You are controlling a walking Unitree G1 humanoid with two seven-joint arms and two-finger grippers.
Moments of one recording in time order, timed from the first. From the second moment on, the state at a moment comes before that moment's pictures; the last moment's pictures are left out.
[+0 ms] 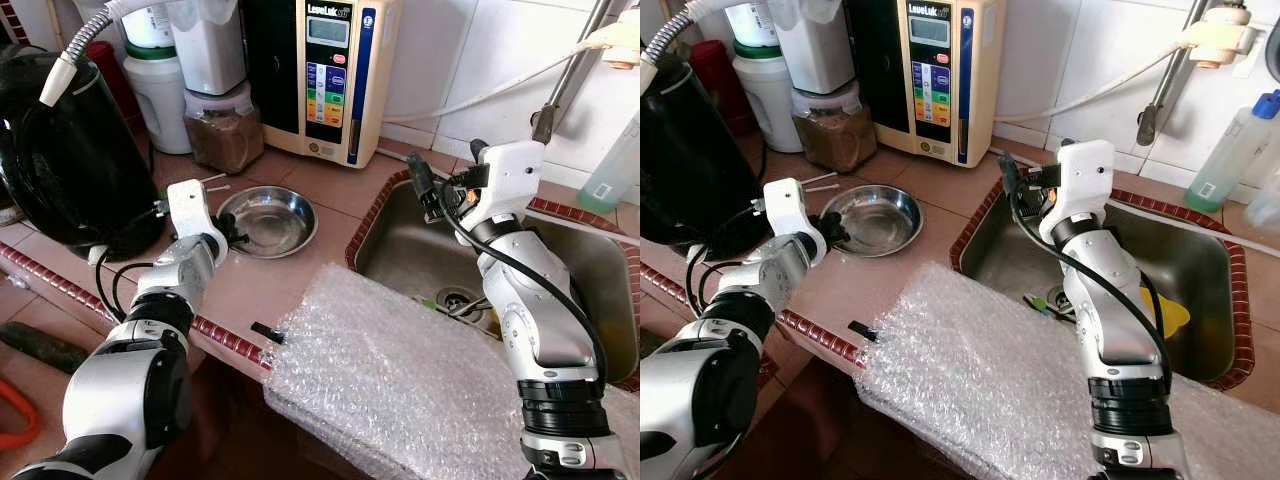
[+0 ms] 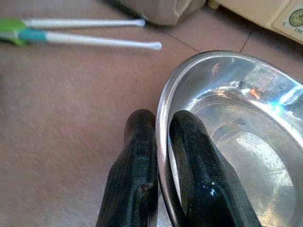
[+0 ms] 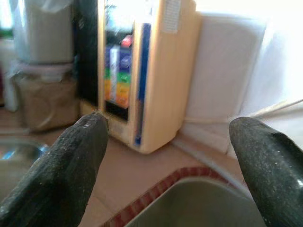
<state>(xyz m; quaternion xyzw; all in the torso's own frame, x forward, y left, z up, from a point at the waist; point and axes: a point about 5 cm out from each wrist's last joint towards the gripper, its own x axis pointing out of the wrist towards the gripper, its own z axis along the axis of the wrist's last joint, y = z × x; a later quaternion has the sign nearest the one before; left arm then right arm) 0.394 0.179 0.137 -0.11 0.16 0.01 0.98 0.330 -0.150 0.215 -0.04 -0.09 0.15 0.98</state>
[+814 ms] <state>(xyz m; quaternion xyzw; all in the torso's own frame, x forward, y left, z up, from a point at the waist) 0.384 0.148 0.146 -0.11 0.01 -0.05 0.99 0.320 -0.118 0.173 0.03 0.01 0.22 0.98</state>
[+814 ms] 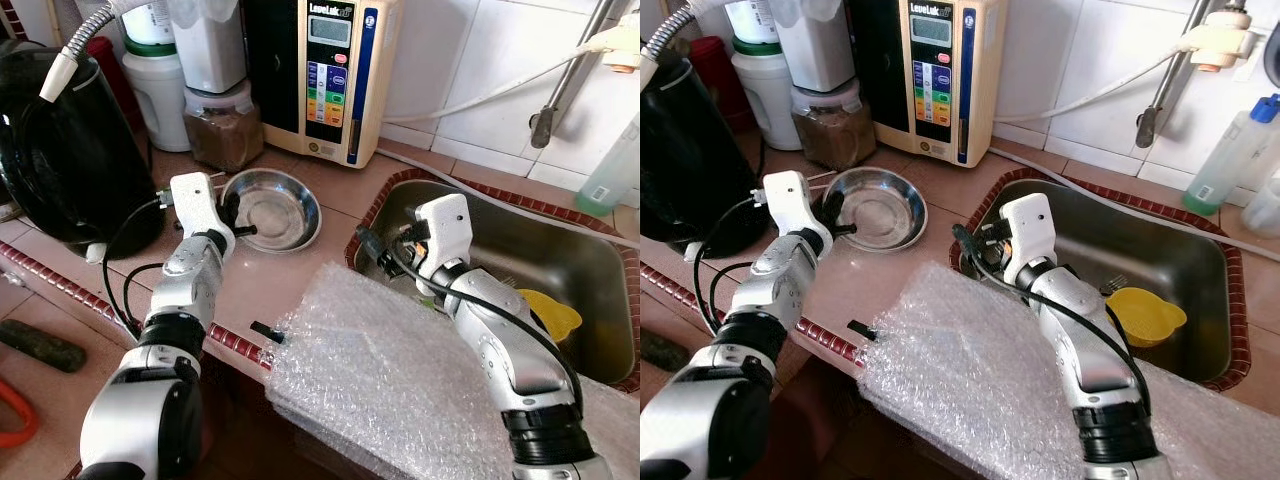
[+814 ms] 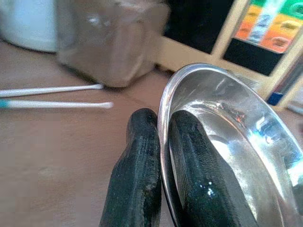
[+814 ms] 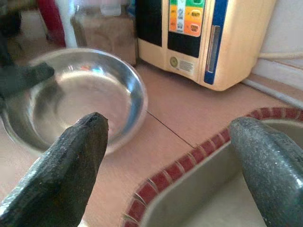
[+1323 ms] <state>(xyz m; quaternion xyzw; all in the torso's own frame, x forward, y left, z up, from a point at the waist) 0.379 0.134 0.166 -0.11 -0.08 -0.08 0.99 0.326 -0.126 0.159 0.12 0.04 0.16 0.98</state>
